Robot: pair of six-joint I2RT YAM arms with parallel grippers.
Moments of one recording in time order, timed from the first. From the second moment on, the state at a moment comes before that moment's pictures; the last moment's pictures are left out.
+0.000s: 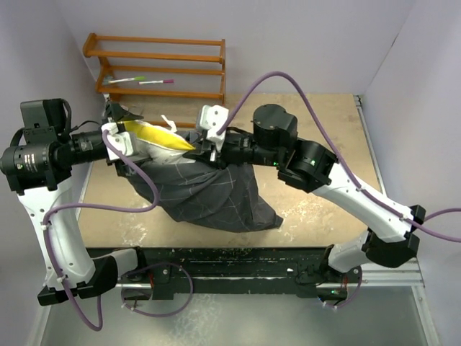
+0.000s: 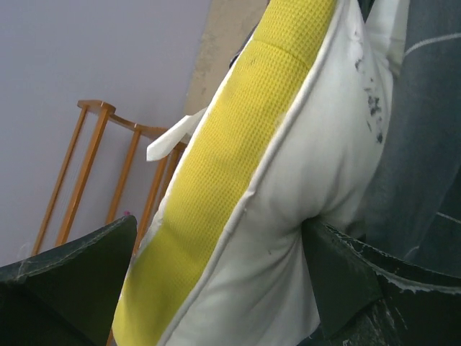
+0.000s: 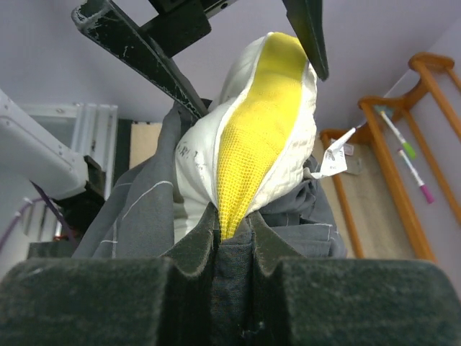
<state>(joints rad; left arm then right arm) 0.18 1.21 1.98 -1.53 1.11 1.36 1.05 1.43 1.77 -0.41 -0.31 -0.25</state>
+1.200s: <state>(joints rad) 0.02 1.04 1.54 -1.01 0.98 0.82 0.95 1.22 1.37 -0.08 -0.12 0.03</state>
